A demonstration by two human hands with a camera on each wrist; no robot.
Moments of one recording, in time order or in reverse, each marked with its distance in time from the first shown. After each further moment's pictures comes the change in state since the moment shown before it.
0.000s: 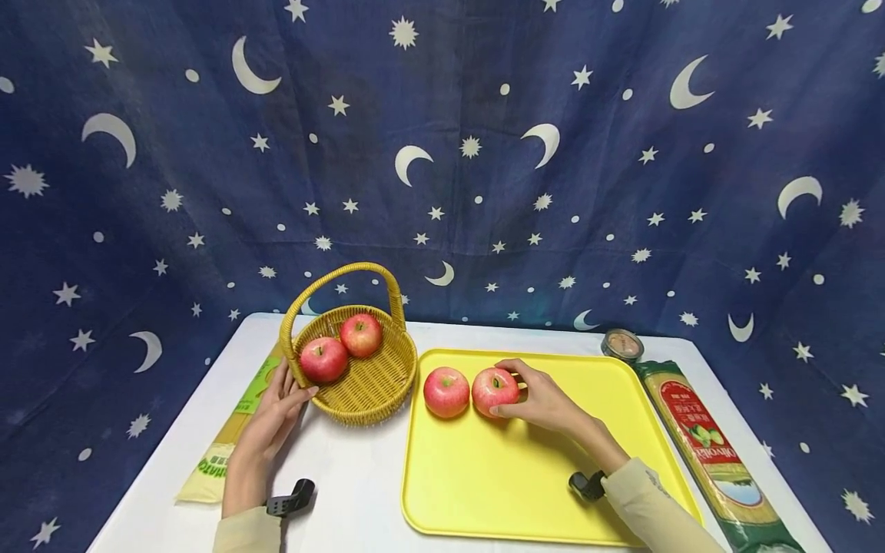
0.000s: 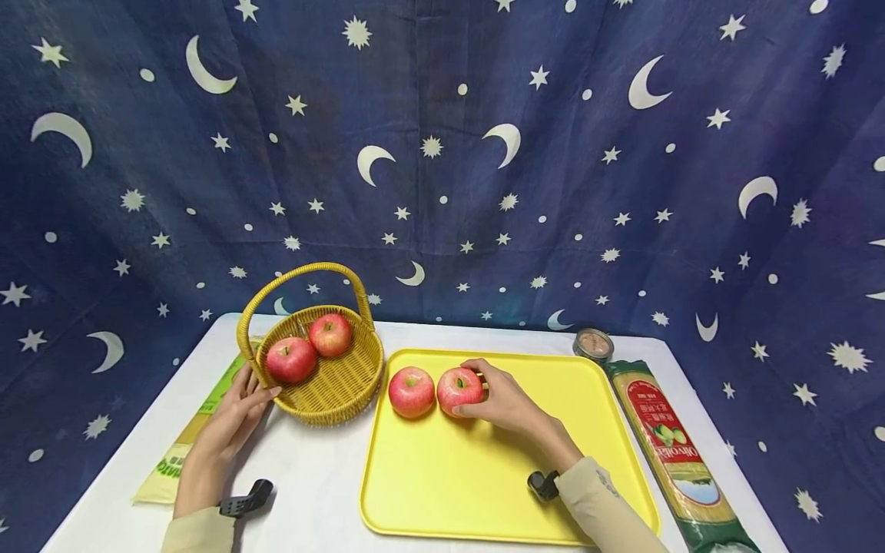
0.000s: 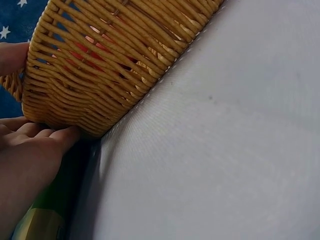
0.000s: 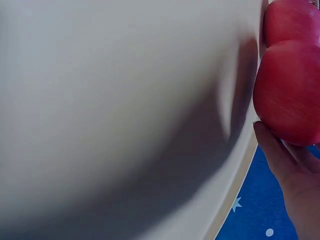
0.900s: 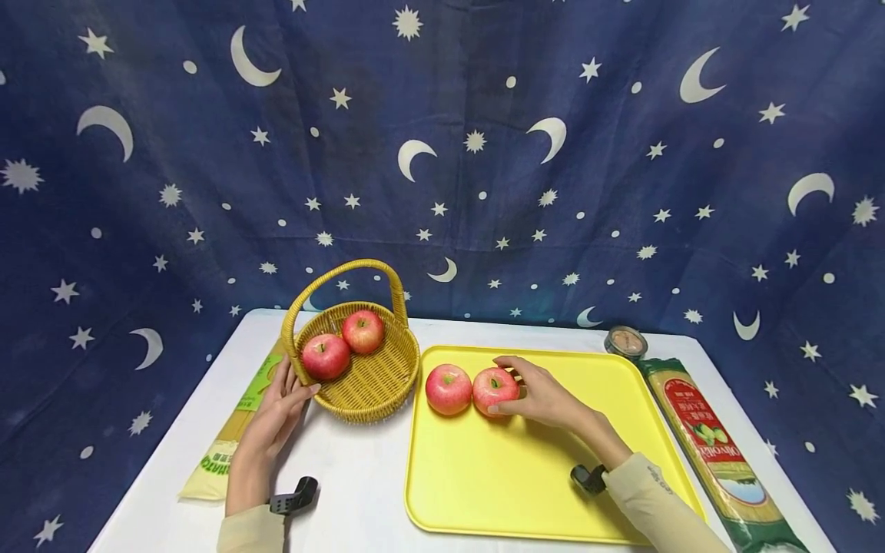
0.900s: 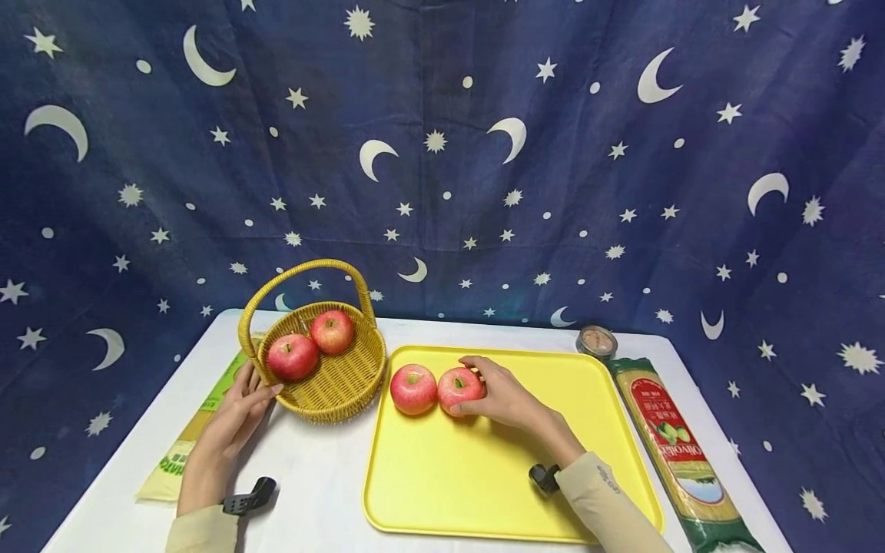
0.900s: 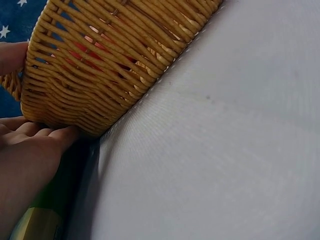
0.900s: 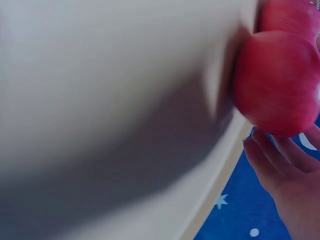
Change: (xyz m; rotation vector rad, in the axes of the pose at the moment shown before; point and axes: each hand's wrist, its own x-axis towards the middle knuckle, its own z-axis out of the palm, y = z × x) left_hand -0.001 -0.002 -0.001 0.033 -0.009 0.006; right_hand 0.007 -0.012 -0.004 -0.116 -0.065 0.007
